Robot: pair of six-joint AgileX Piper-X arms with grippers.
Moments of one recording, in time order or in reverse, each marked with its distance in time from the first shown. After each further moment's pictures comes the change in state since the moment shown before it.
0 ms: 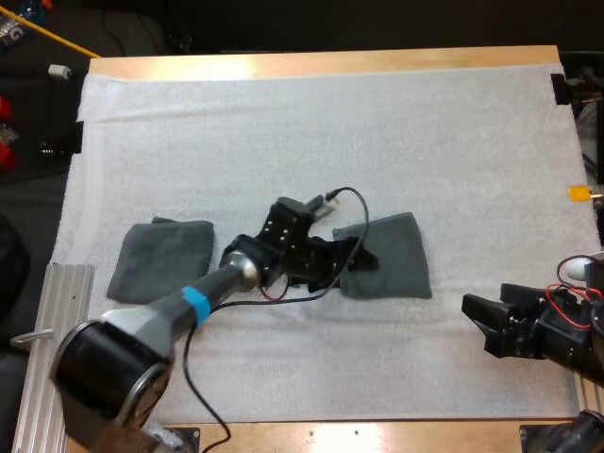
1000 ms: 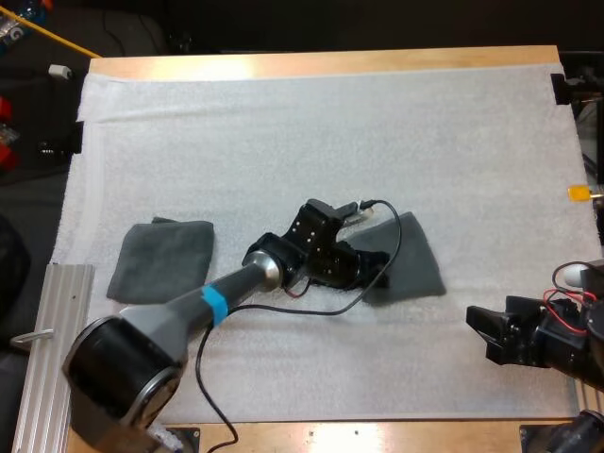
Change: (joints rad) left arm -0.088 -0.002 -0.078 0.105 -0.014 0.176; right arm 0.000 0.000 0.000 0.082 0.000 -0.001
